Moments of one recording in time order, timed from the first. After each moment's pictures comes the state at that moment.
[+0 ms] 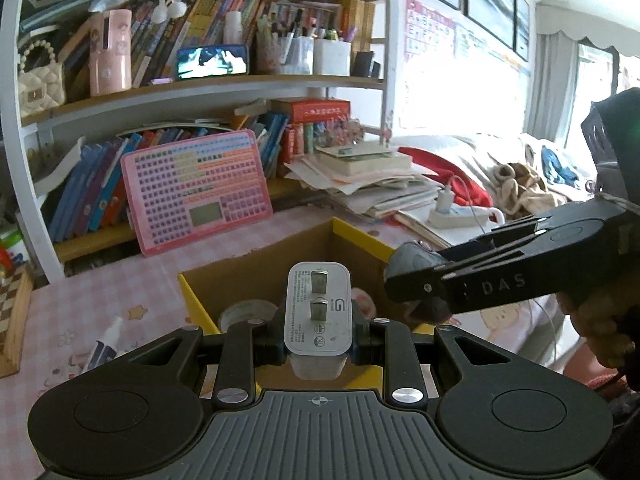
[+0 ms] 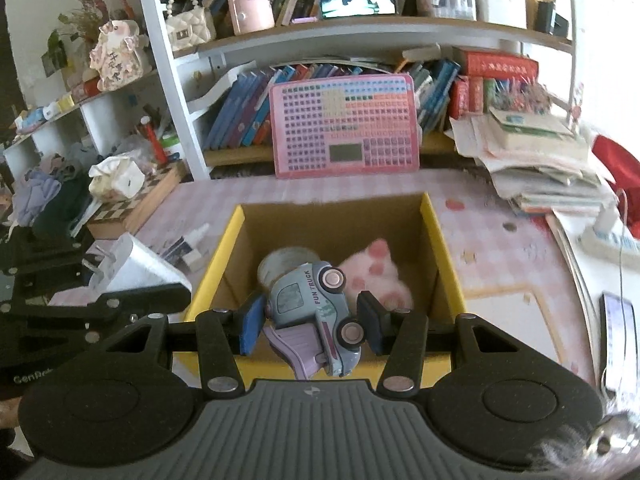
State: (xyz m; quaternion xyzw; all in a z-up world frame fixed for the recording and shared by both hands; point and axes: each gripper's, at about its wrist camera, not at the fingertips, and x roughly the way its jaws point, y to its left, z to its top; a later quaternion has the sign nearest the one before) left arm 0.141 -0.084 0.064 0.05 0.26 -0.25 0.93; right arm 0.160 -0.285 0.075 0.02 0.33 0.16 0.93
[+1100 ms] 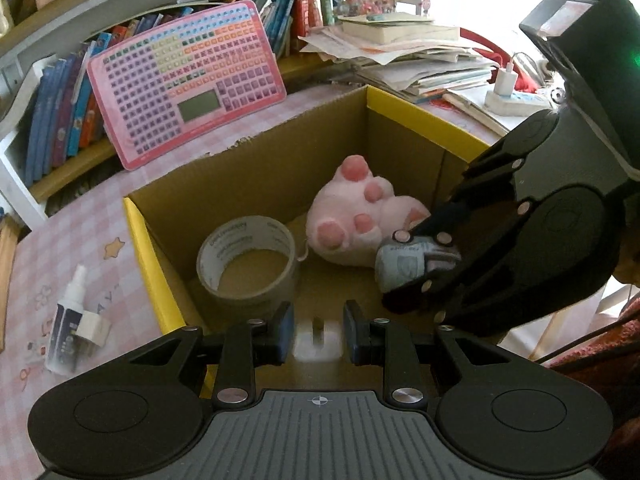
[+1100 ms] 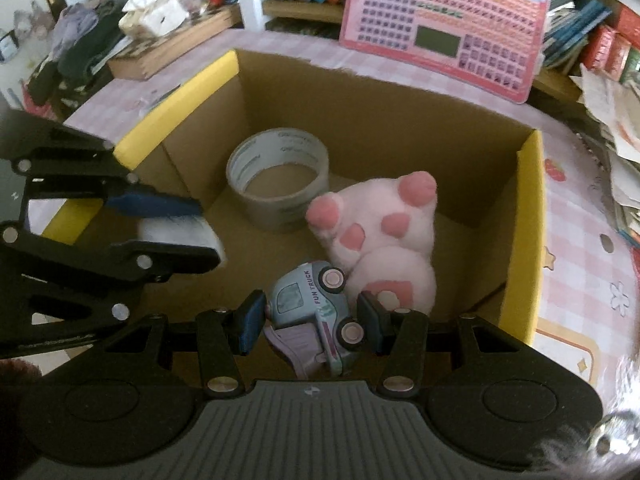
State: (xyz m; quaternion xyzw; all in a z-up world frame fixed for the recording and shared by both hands) left arm 0.234 -0.145 -0.017 0.13 0.42 -0.19 0.88; right arm 0.279 -0.279 -0.025 -0.13 0.47 0.31 0.81
